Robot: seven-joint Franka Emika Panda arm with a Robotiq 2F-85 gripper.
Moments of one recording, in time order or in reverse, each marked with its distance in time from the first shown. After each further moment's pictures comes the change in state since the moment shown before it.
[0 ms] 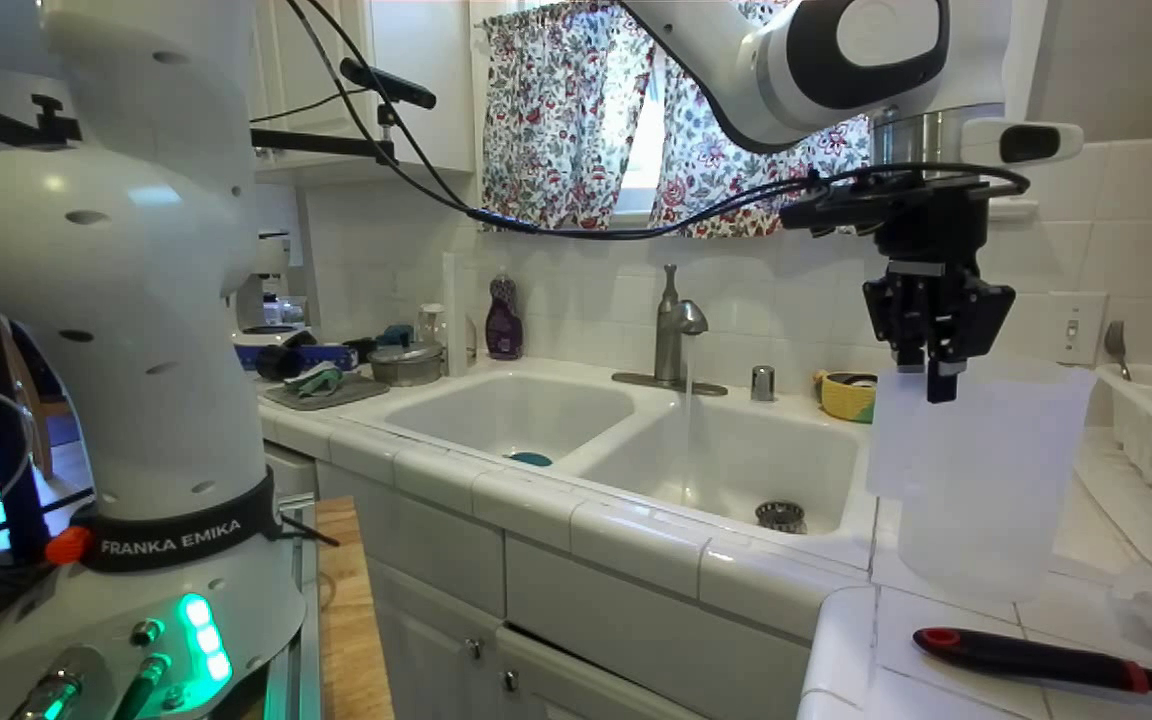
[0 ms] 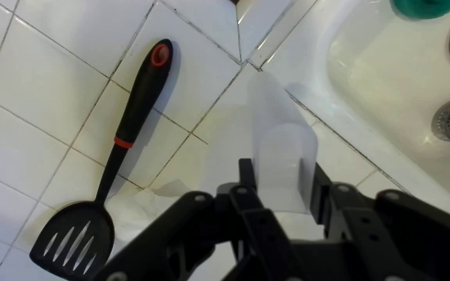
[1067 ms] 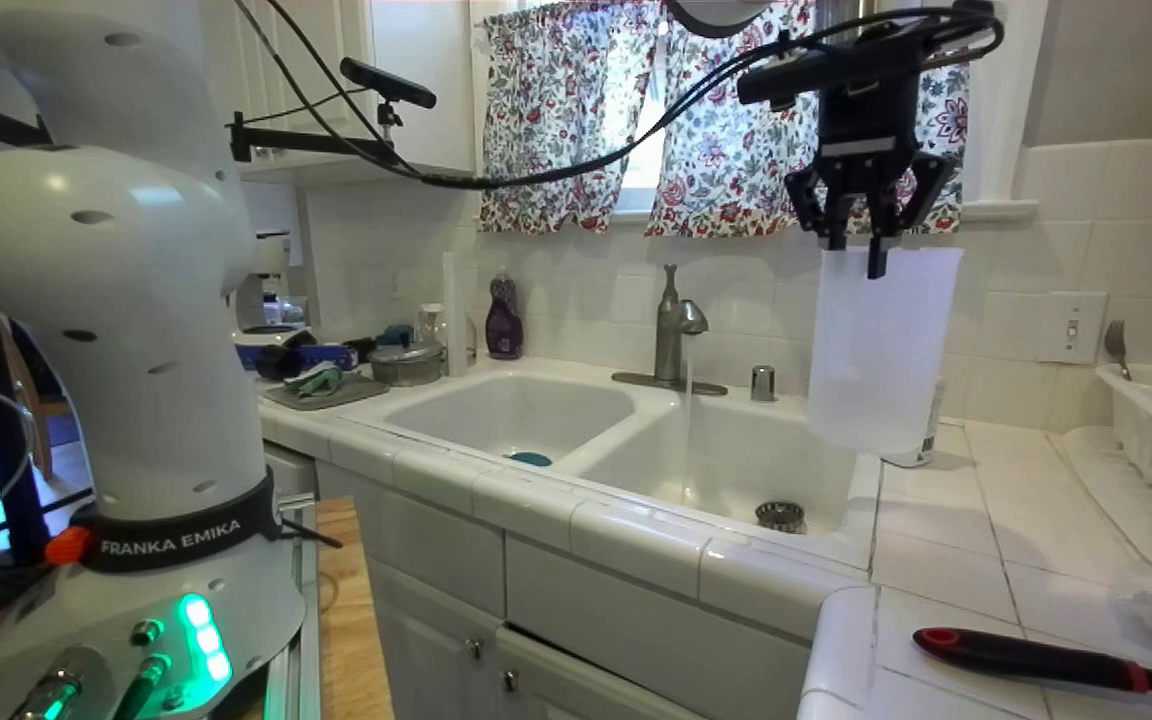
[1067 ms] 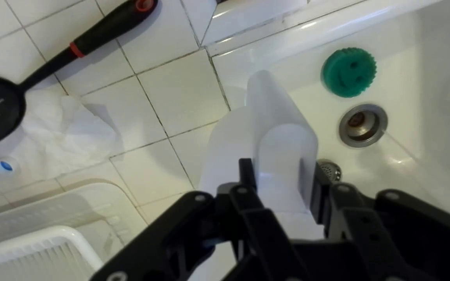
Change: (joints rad) arm 0.021 -0.214 0.058 -0.008 0.053 -0.202 -0.521
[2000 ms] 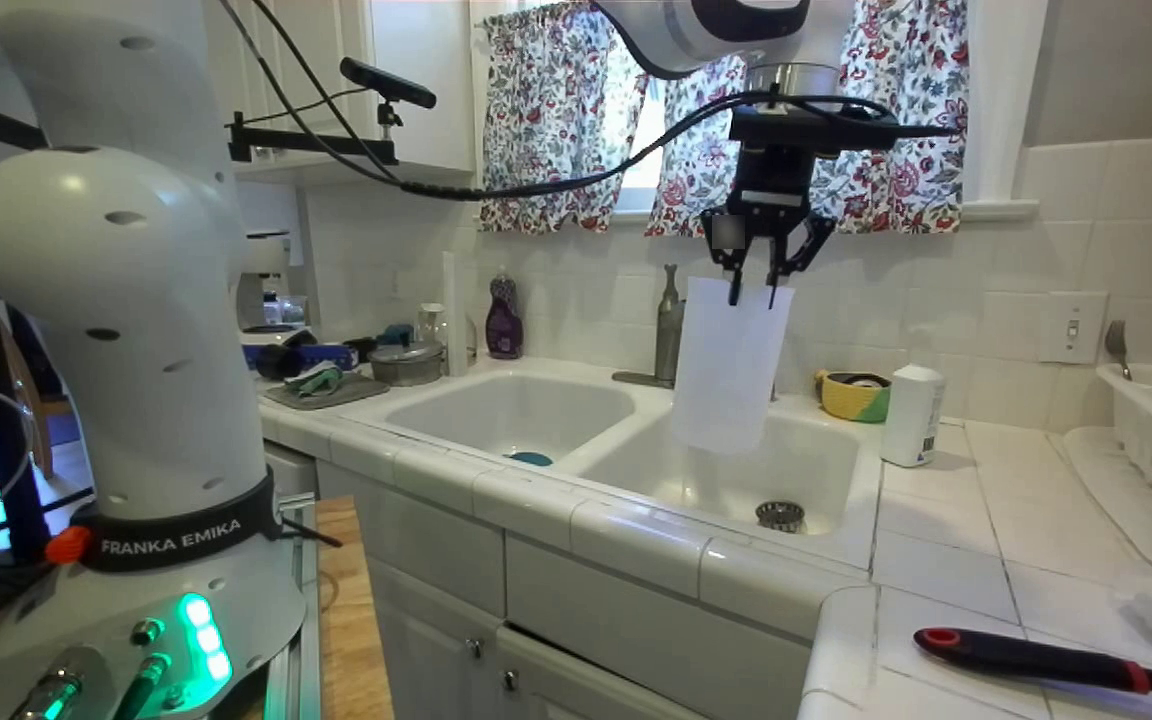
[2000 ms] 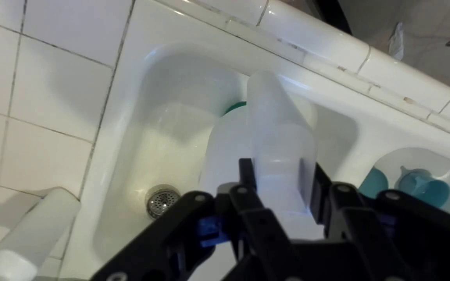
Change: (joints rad) arm 0.104 0.020 0.053 -0.038 0.033 -0.116 -0.589
